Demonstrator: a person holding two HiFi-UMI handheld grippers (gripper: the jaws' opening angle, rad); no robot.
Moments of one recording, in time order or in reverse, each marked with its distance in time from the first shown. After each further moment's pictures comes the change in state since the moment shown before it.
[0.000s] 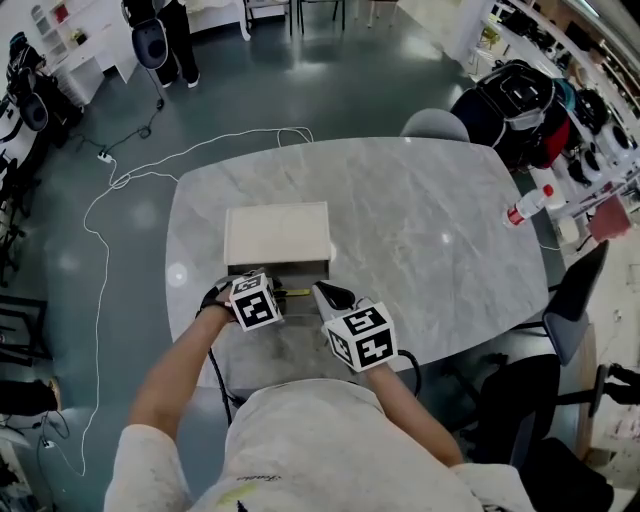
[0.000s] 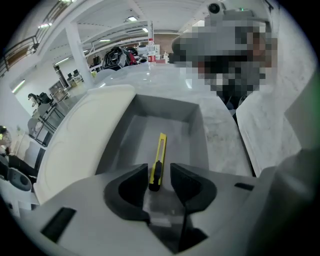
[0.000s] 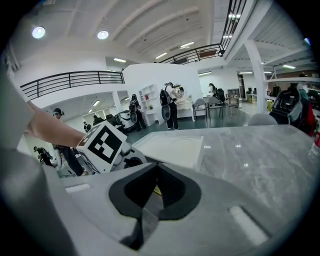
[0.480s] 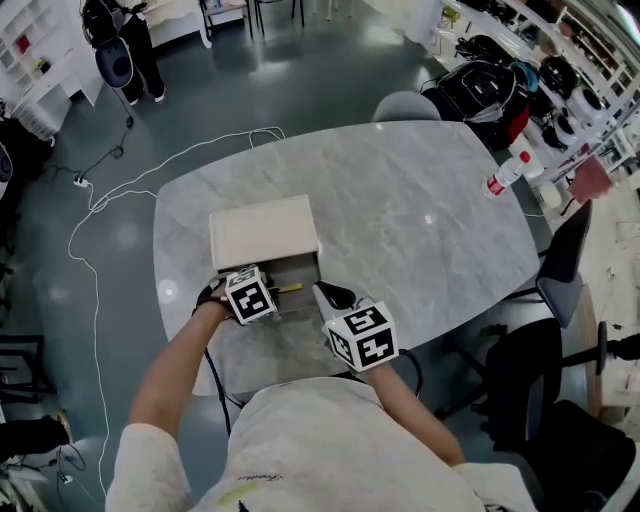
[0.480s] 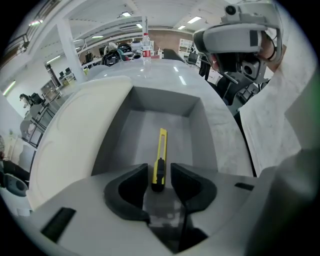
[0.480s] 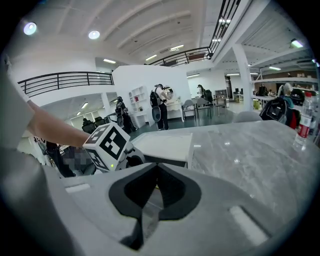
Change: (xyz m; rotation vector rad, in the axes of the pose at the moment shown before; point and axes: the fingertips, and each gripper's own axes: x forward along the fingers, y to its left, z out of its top) left arm 0.012 0.003 -0.004 0.056 0.039 -0.060; right arm -0.019 -0.004 -0.014 0.071 -0.022 -0.122
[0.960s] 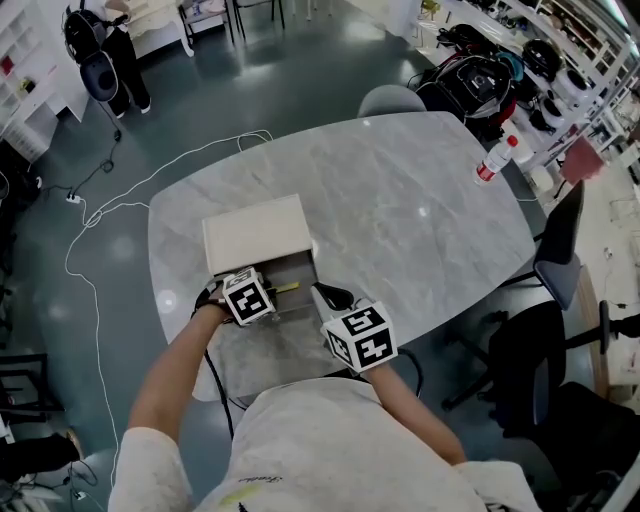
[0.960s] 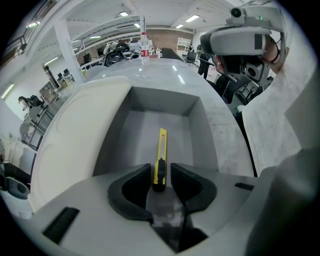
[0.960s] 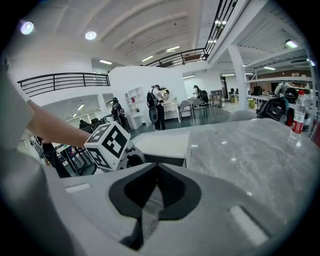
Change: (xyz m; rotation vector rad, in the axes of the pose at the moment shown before) left arm 0.000 0.001 0.002 0.017 0.003 0.000; right arm -0.007 0.002 -0.006 0.028 -0.011 -0.037
